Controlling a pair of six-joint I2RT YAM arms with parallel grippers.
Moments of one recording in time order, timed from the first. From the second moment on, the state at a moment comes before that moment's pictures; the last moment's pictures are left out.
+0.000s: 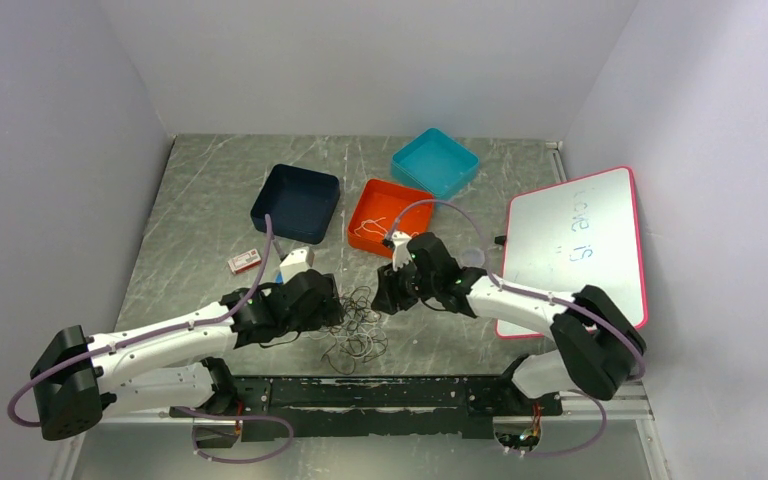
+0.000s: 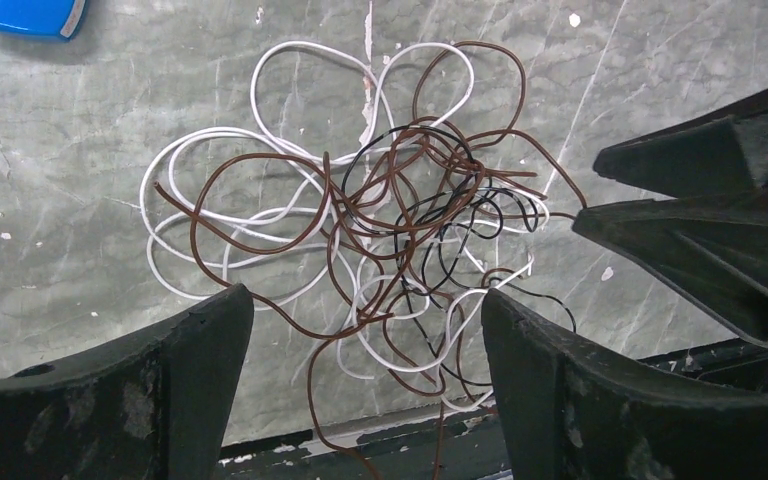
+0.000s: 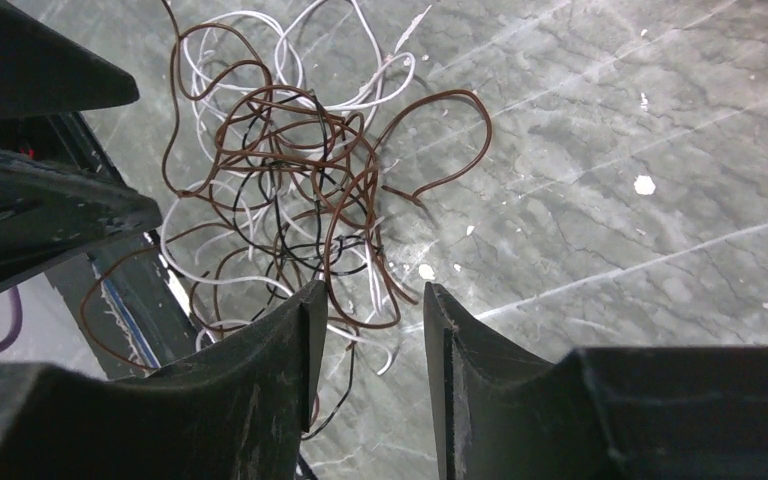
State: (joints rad) left arm -1.03 1.04 0.63 -0.53 -0.37 -1.07; right arm 0.76 1.36 0.64 0.01 -0.36 0.31
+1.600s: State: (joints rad) left arm -1.03 0.86 0.59 0.13 -0.31 -0.44; right arm 0.79 1.14 1.09 -0.23 -0.35 0.48
